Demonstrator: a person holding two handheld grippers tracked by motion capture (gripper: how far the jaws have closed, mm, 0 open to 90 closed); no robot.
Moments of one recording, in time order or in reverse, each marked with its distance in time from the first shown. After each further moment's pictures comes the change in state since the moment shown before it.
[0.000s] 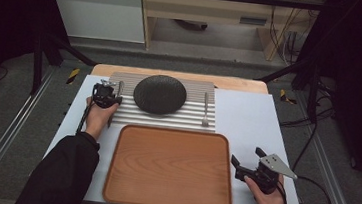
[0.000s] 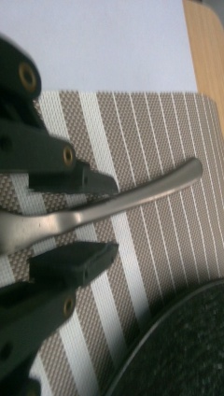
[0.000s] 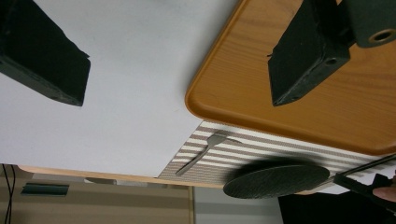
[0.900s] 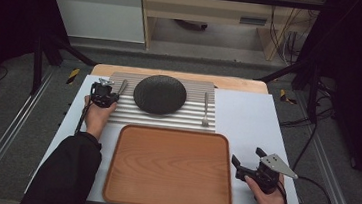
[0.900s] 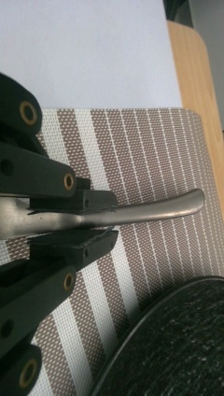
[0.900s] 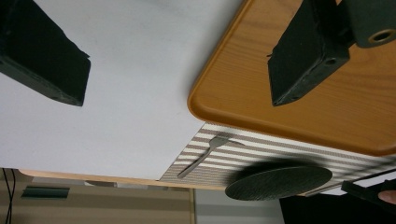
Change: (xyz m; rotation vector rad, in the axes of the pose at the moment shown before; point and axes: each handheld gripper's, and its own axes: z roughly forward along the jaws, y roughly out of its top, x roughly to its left) left arm 0.001 0.004 -0.012 -0.038 0.024 0.013; right arm -0.003 -0.001 0.001 0.007 -0.001 0.004
